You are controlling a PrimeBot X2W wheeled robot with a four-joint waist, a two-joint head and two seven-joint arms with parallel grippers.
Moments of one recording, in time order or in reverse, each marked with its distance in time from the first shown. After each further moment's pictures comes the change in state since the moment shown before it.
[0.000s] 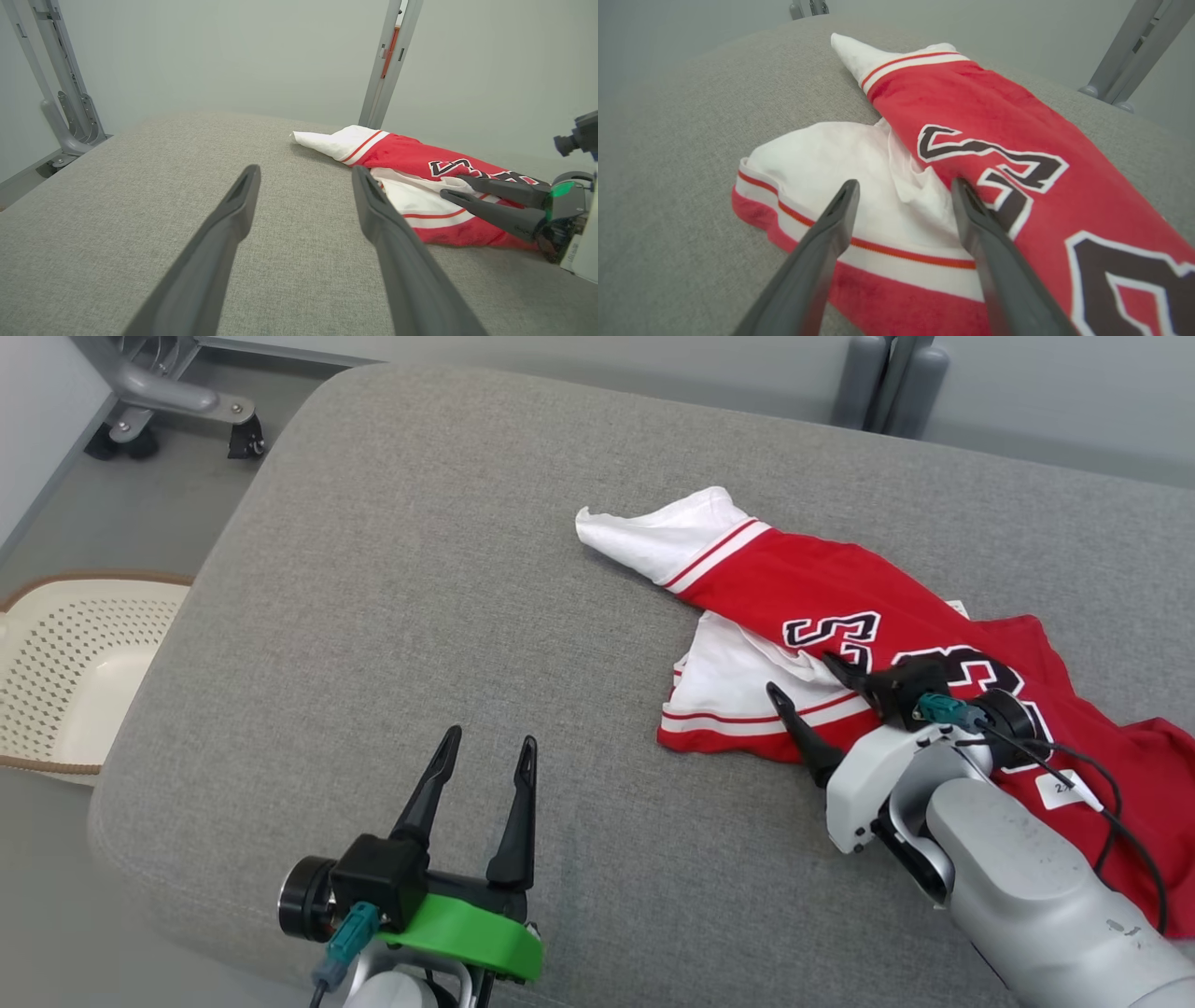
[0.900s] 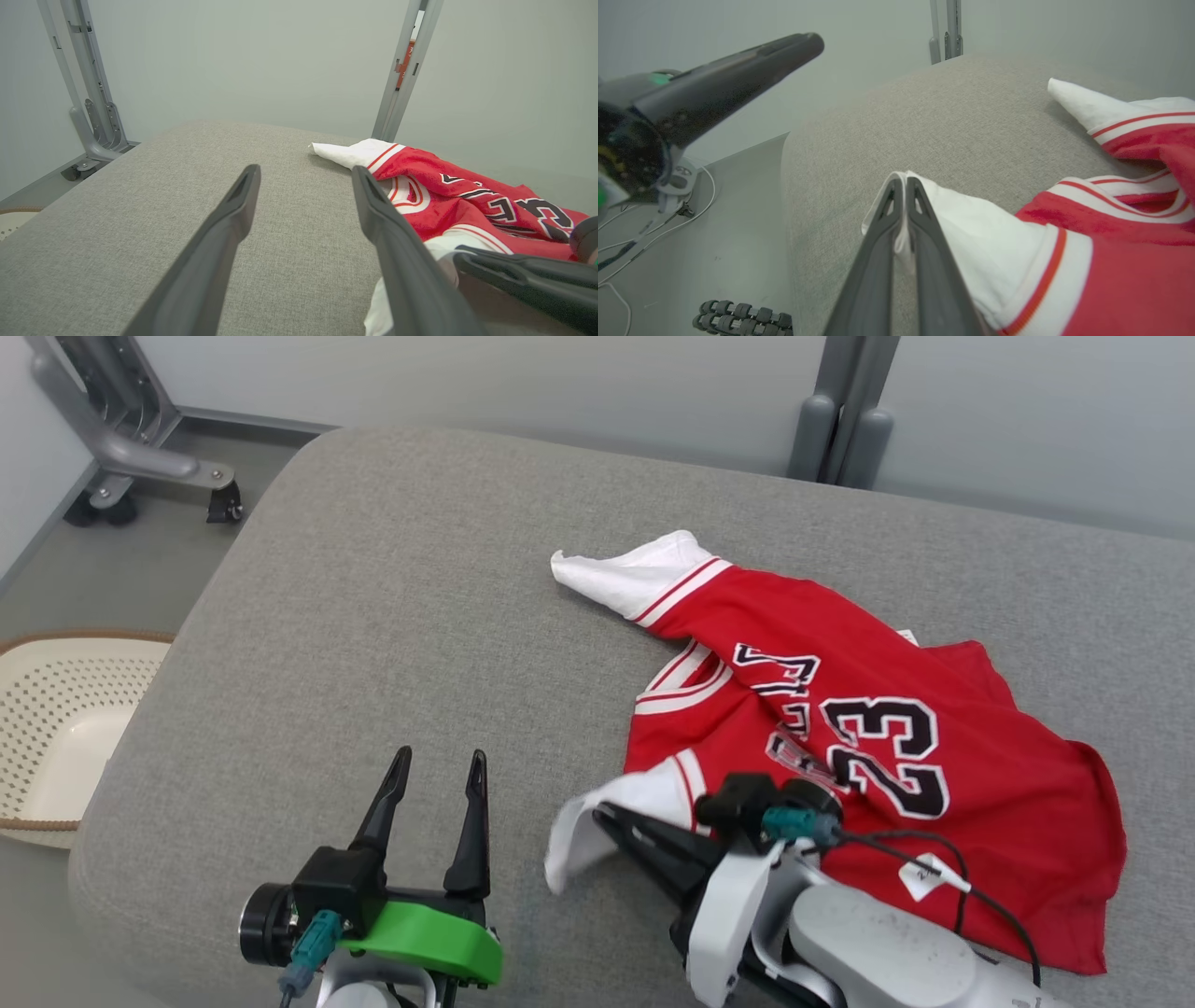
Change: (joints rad) left arm 0.021 0.000 0.081 0.045 0.009 0.003 0.000; right arm 0.044 0.030 0.382 -0.280 0.241 0.000 -0.004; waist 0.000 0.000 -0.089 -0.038
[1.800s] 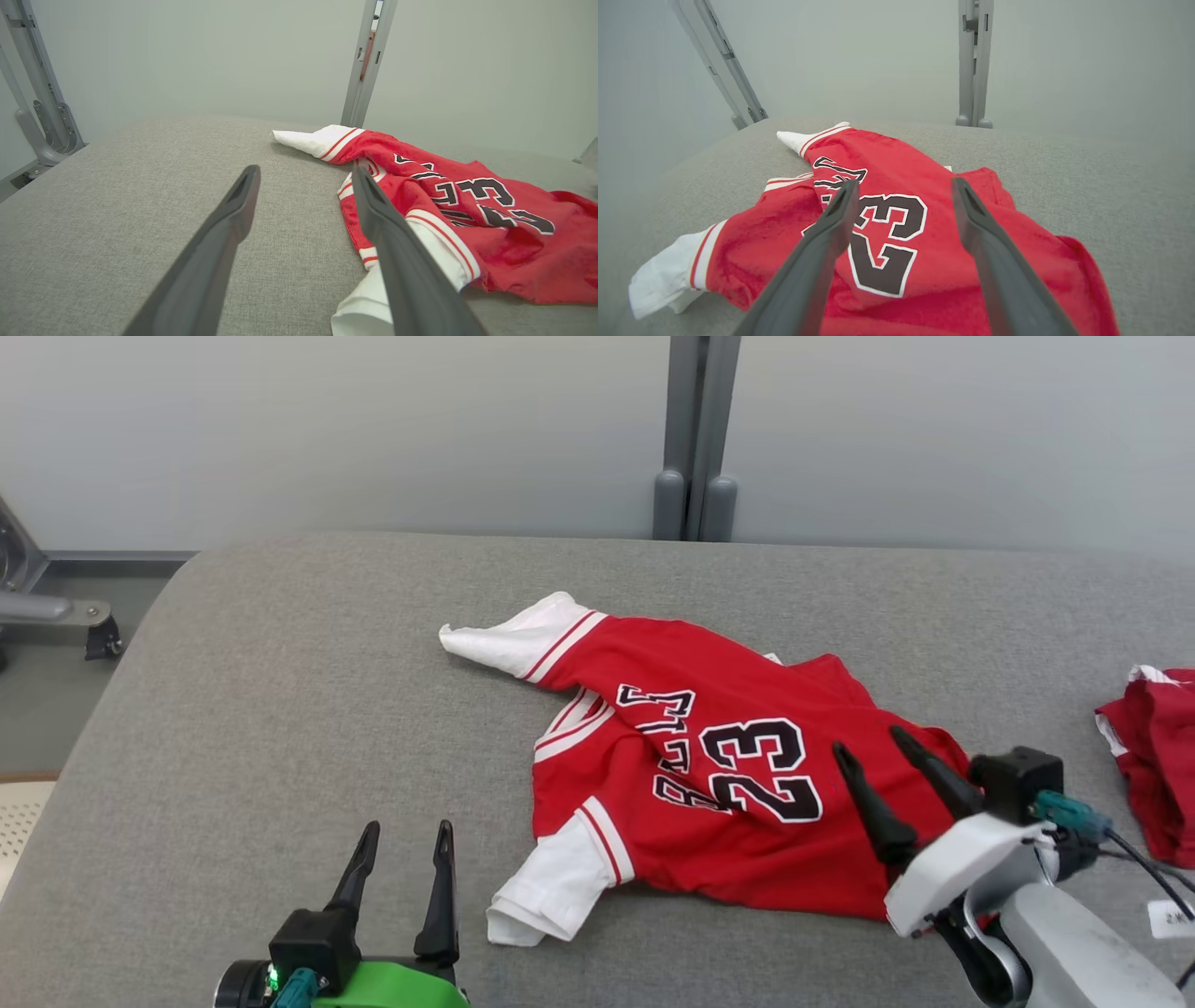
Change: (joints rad) left arm 0.105 0.000 0.075 0.039 0.023 -0.017 0.000; right arm 0.242 -0.141 -0.490 -0.025 -0.044 0.000 -0.021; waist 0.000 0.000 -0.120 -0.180
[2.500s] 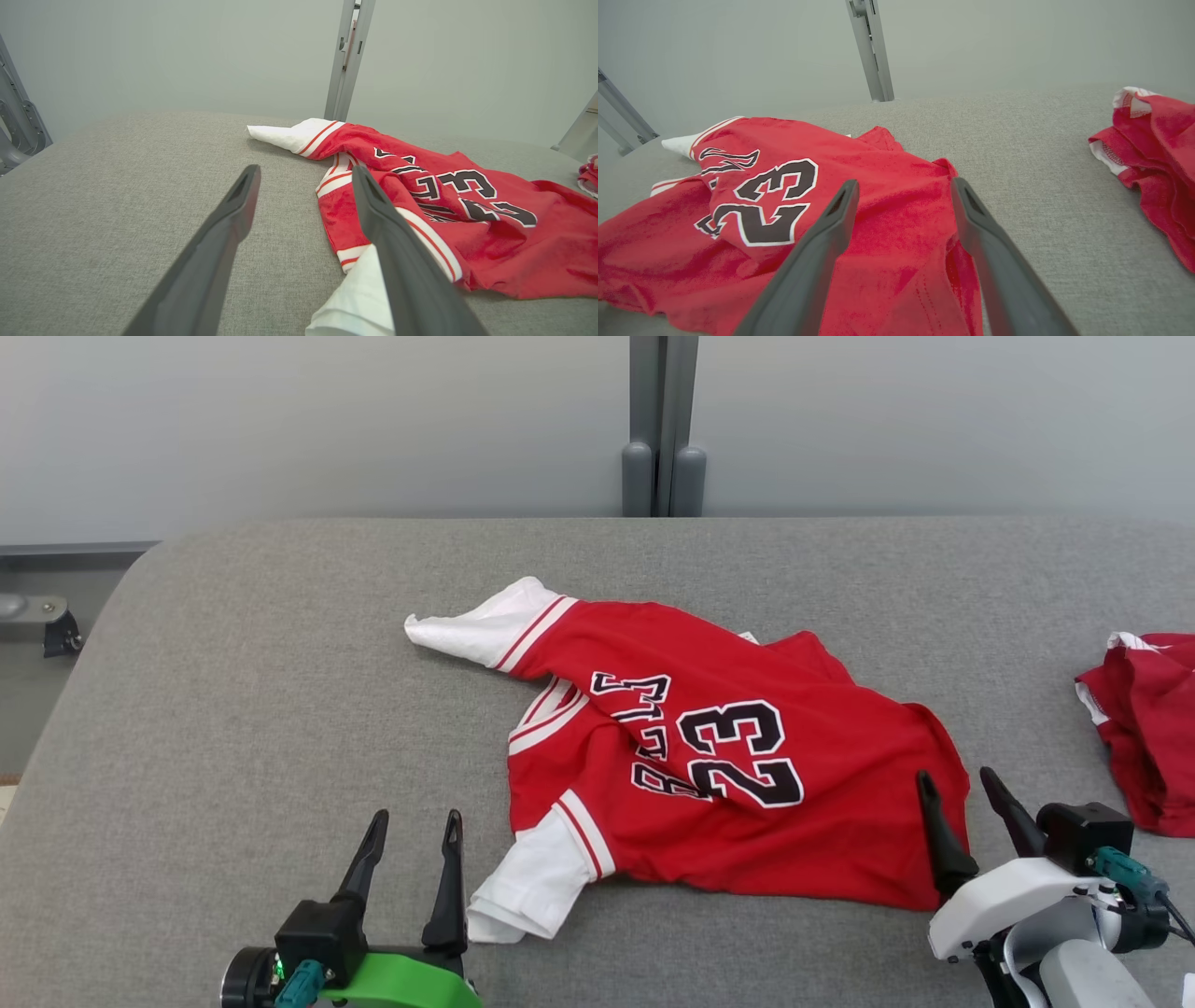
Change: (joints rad) left arm -0.005 0.000 -0.013 -0.014 -0.001 -0.002 0.000; right arm 0.207 0.207 -0.479 -0.060 -0.318 0.000 0.042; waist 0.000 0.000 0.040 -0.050
